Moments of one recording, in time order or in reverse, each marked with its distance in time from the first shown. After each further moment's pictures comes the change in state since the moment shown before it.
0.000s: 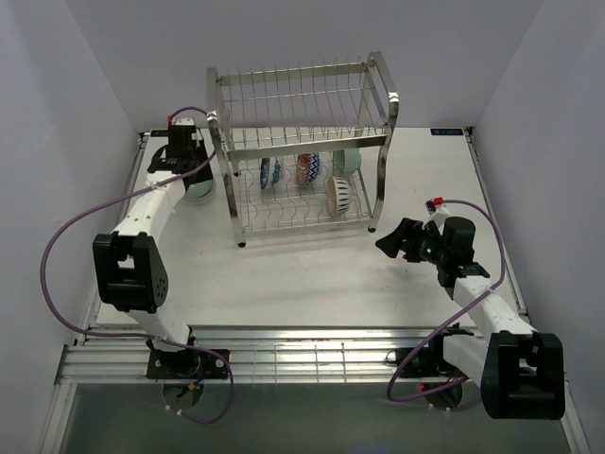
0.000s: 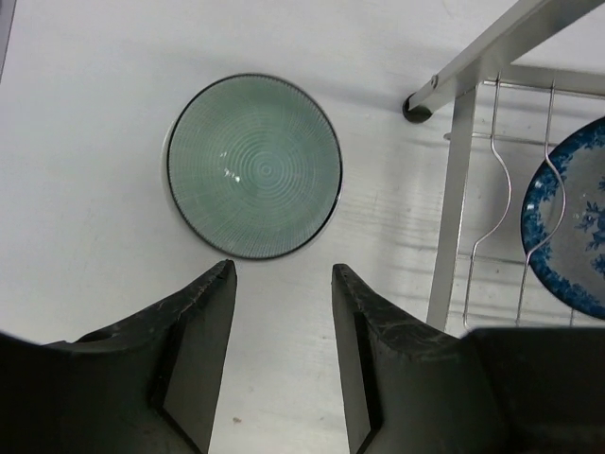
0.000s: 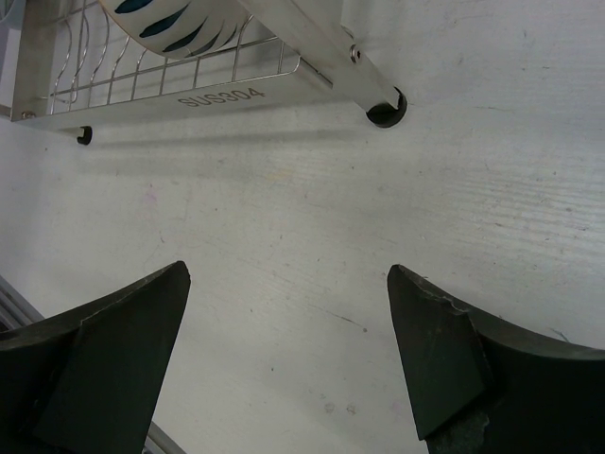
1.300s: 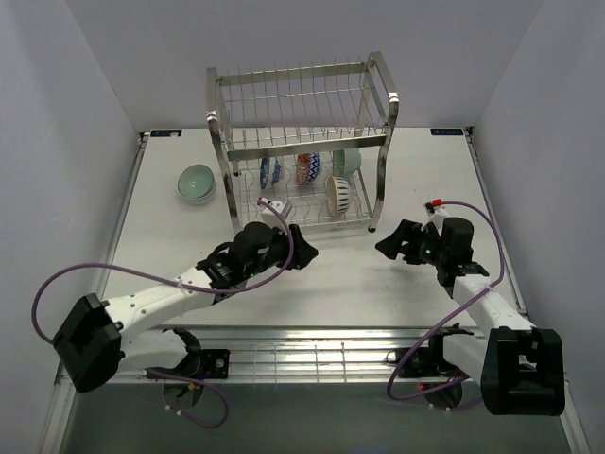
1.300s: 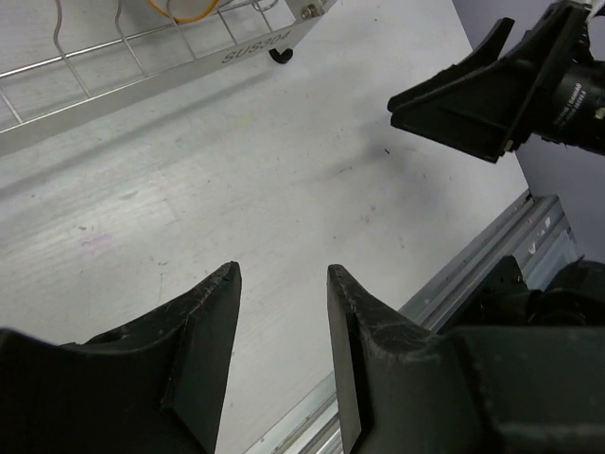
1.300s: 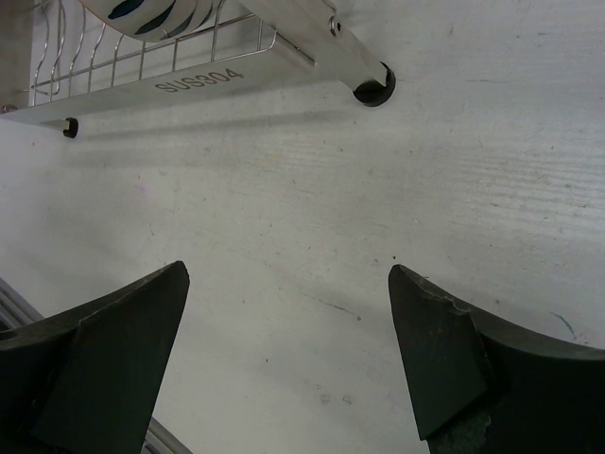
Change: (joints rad) left arm -0.750 -0.624 -0.814 0.534 0.241 -0.423; right arm 0.000 0.026 0.000 -0.028 0.013 -0.002
